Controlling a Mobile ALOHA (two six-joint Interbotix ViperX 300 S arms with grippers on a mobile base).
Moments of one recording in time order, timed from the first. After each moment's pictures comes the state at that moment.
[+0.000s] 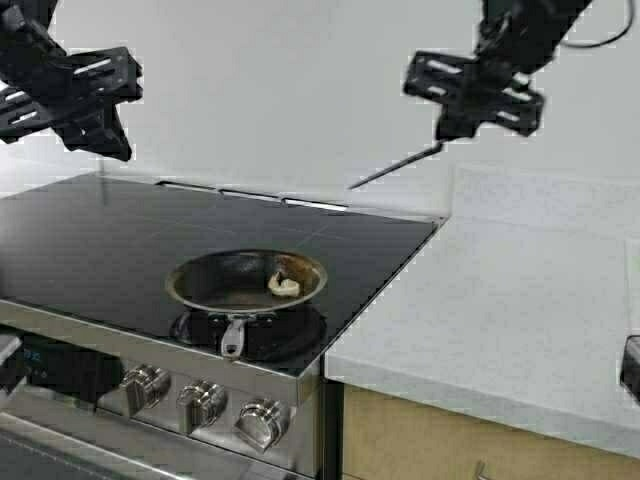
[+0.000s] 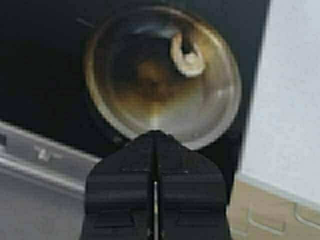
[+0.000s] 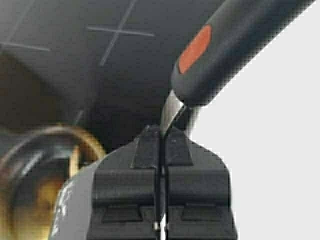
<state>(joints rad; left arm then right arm) -0.15 -0.21 1.02 1.01 -0.32 -1.20 0.39 0.15 0.64 0.52 -0.28 -0.02</state>
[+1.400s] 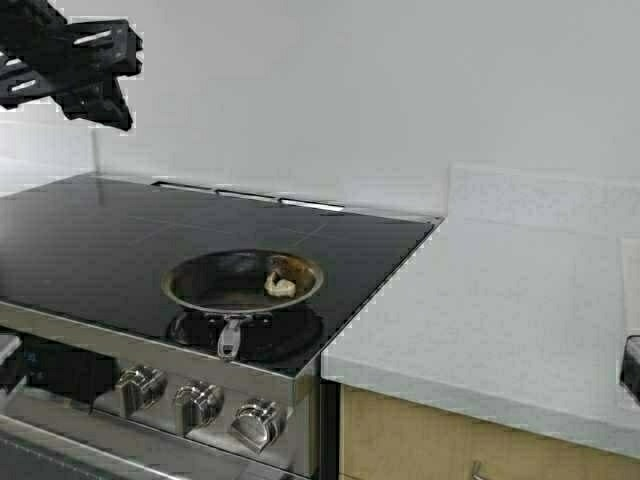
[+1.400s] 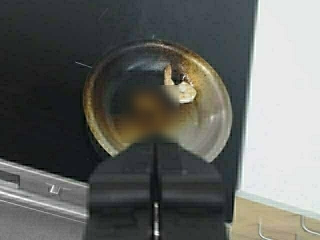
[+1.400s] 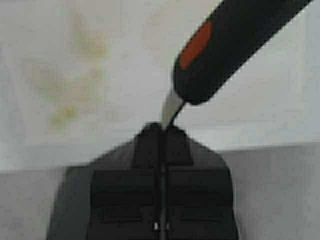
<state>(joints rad) -0.15 -0.28 0.99 1.08 -0.30 -1.20 -0.55 0.22 0.60 -0.01 0.71 -0.04</state>
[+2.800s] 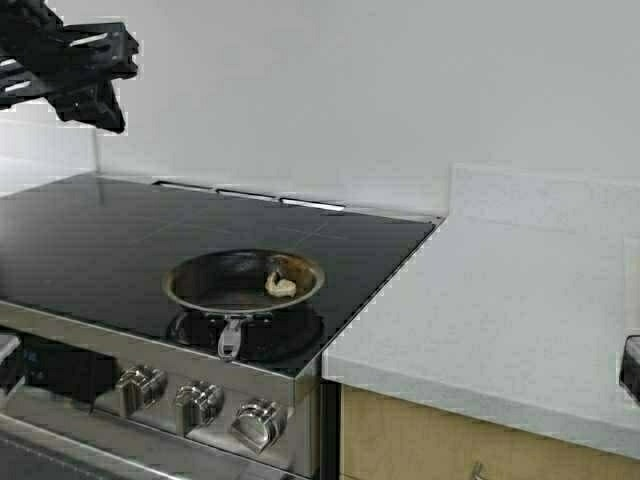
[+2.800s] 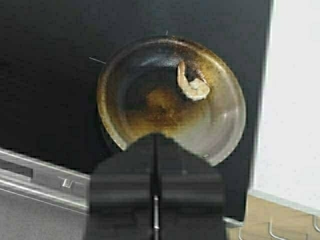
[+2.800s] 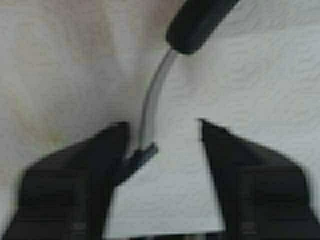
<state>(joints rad) -0.15 -0.28 0.99 1.08 -0.27 -1.19 -0.62 0.62 0.36 0.11 0.69 -0.13</state>
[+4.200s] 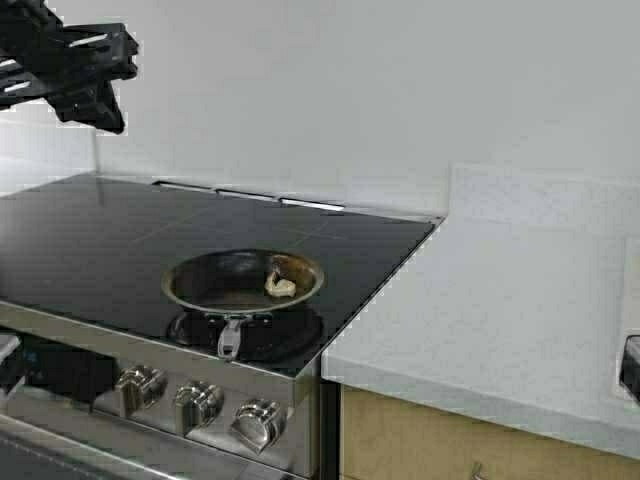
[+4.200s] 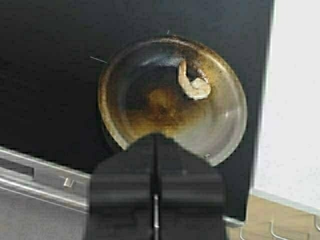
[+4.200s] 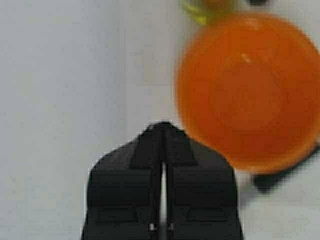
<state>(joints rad) -0.15 -0.28 0.99 1.08 -0.26 -1.19 -0.40 0.09 0.38 0.29 0.51 -0.20</state>
